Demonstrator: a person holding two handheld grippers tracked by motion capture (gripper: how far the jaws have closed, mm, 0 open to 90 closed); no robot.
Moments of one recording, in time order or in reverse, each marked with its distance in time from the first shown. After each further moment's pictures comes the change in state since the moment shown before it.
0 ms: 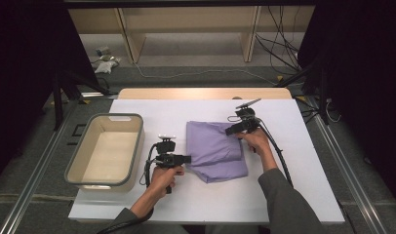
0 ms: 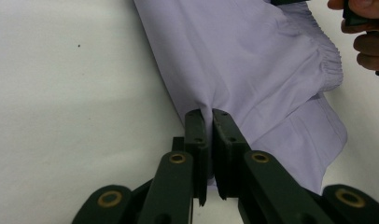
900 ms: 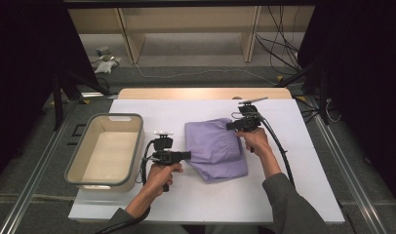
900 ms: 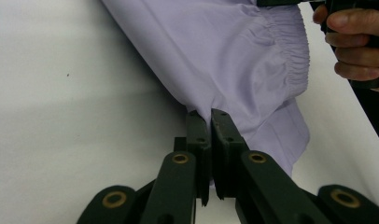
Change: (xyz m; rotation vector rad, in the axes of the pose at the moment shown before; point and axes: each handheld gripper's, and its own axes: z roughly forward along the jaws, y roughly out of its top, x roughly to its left) left arm -0.012 0.010 -0.026 -0.048 -0.061 0.052; right arm 0.016 -0.001 -0.031 -0.139 0.125 0.072
